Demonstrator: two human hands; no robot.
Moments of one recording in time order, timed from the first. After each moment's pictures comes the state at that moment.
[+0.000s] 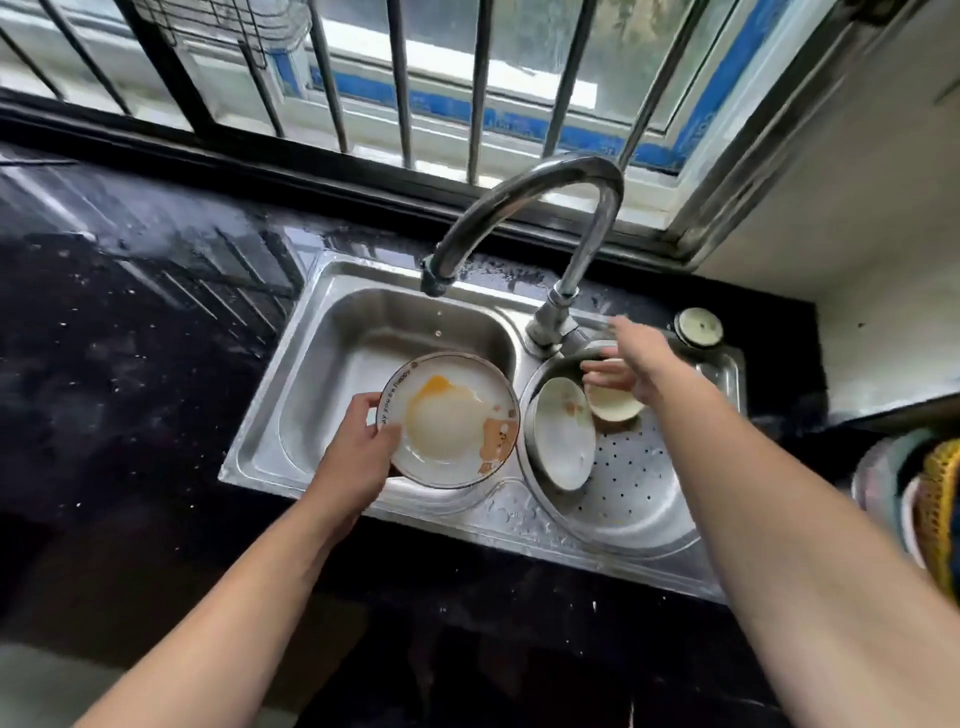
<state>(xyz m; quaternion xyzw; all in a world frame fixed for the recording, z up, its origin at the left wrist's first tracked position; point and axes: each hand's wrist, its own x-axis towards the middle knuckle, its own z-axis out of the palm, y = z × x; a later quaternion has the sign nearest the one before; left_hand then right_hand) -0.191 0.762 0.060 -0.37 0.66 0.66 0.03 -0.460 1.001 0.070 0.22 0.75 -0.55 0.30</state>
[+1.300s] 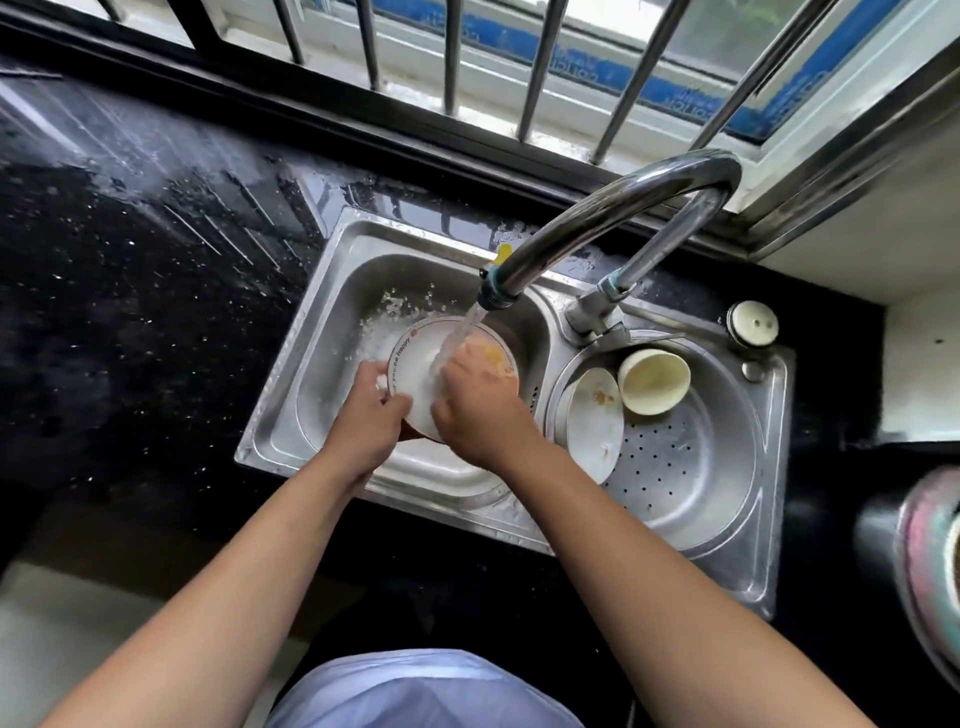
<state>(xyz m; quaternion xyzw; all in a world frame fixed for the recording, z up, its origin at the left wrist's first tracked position) -0.229 0.711 0.017 -0.42 0.59 0.69 0.04 -0.320 0.838 0.069 -0.34 0.88 -0.16 0.29</state>
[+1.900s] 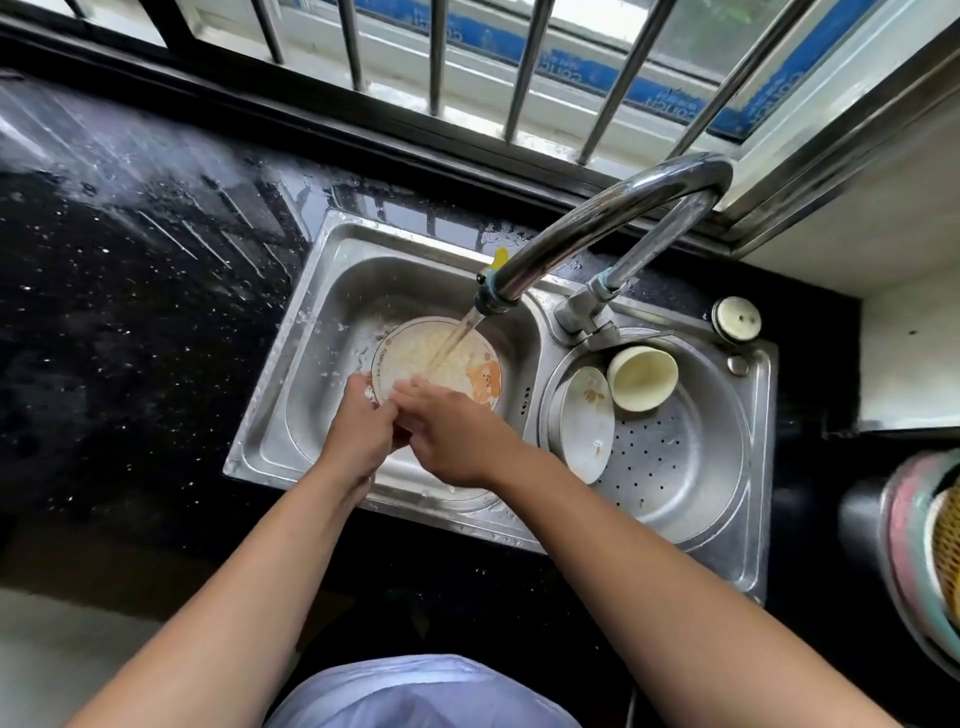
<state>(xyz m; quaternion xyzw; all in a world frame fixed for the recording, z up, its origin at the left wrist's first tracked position) -0.230 0.710 -0.004 -0.46 0.52 0.72 0.02 -0.307 0.830 0.066 -0.45 0.81 -0.17 0.34</state>
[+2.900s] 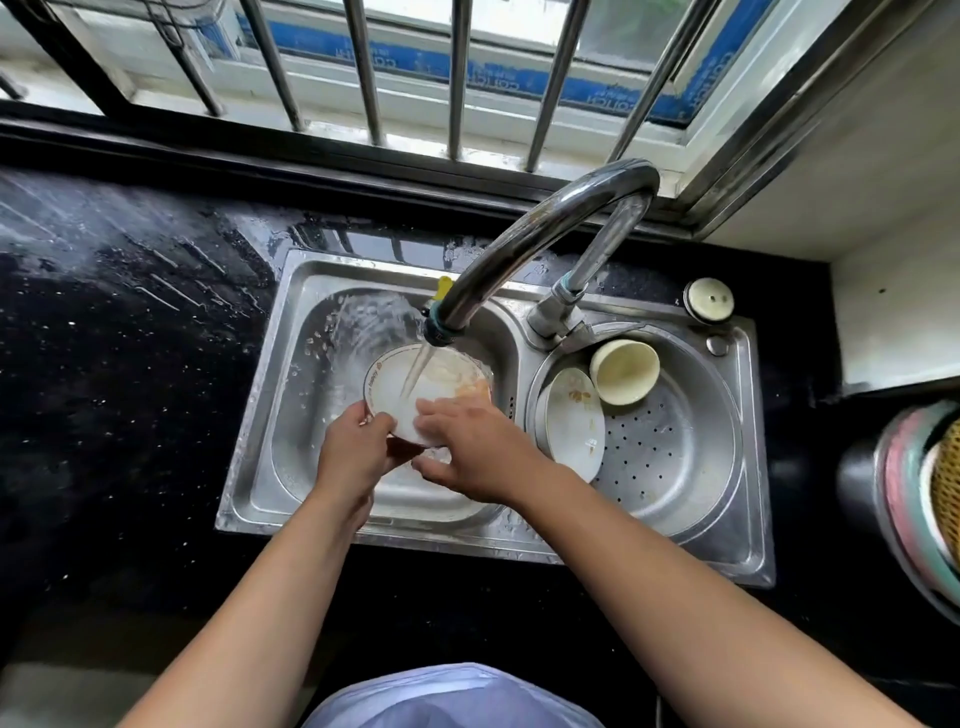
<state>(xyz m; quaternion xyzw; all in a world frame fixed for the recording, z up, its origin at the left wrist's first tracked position) -0.253 0.719 0.015 -0.47 0.52 0.72 0.03 -0.329 0.870 0.053 -0.42 0.85 -0.16 0.27</state>
